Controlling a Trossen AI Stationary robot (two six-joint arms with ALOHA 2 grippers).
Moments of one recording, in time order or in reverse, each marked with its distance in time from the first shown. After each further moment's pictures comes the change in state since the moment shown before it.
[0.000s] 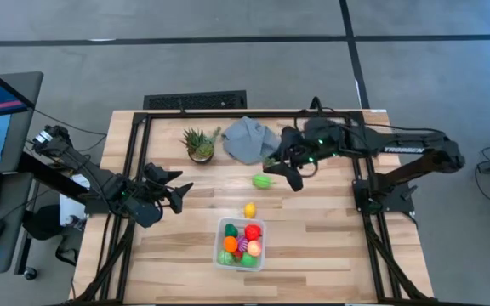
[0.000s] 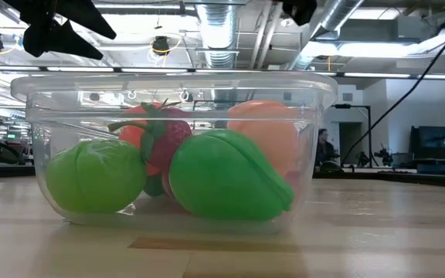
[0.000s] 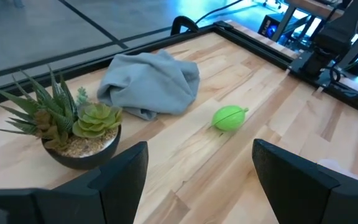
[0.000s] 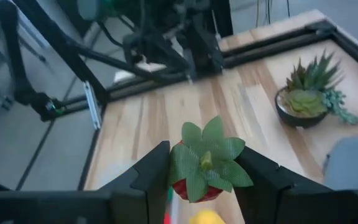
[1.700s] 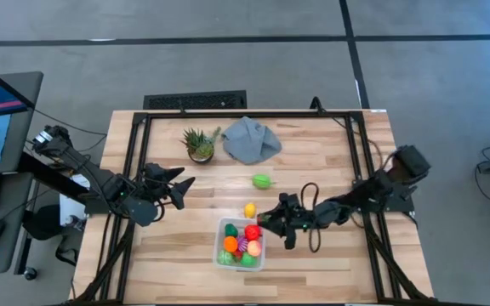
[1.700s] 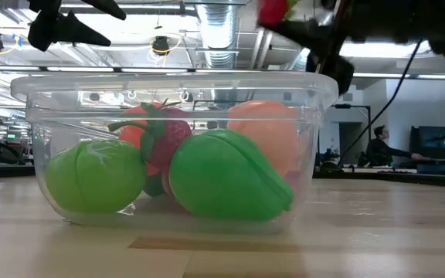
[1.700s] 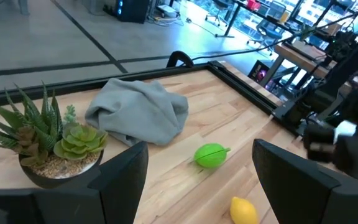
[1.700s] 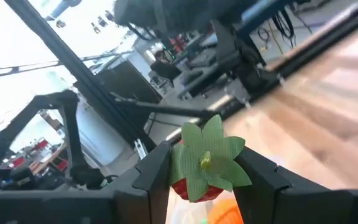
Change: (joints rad) left arm 0.001 0.000 0.000 0.158 -0.116 -0.014; right arm 0.552 0.380 -0.663 1.541 0.651 0.383
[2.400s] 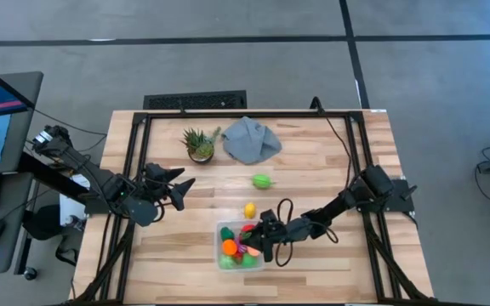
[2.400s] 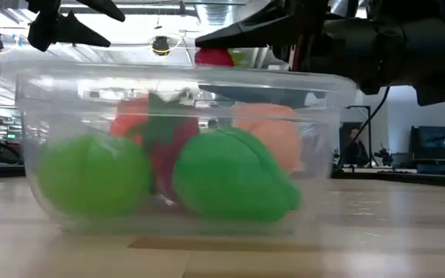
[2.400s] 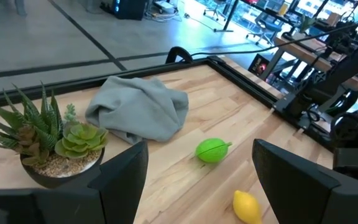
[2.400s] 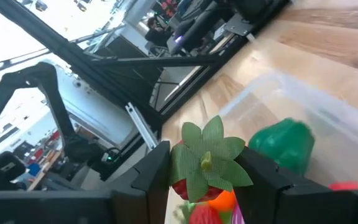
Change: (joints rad) left arm 0.000 0.000 0.000 -0.011 0.018 0.019; right arm -0.006 0.389 0.232 0.022 -0.099 0.226
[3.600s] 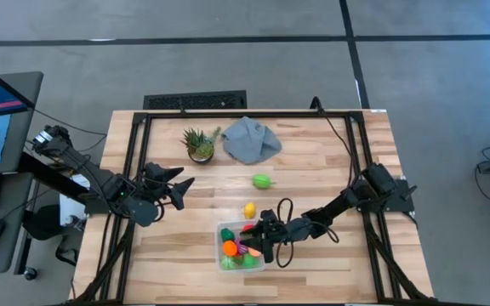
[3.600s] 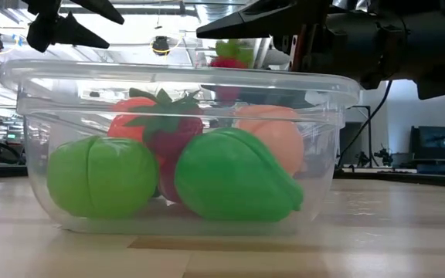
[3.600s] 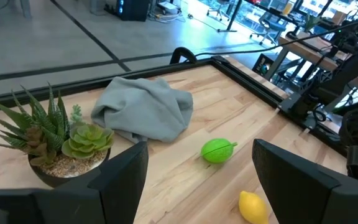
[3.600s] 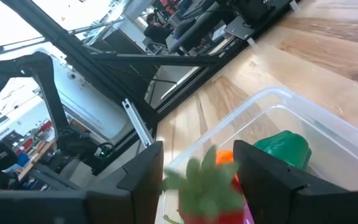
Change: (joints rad) left arm 0.000 0.000 0.000 -0.029 -0.008 -0.016; right arm -0.001 -0.026 -0.001 -0.042 0.003 -0.063
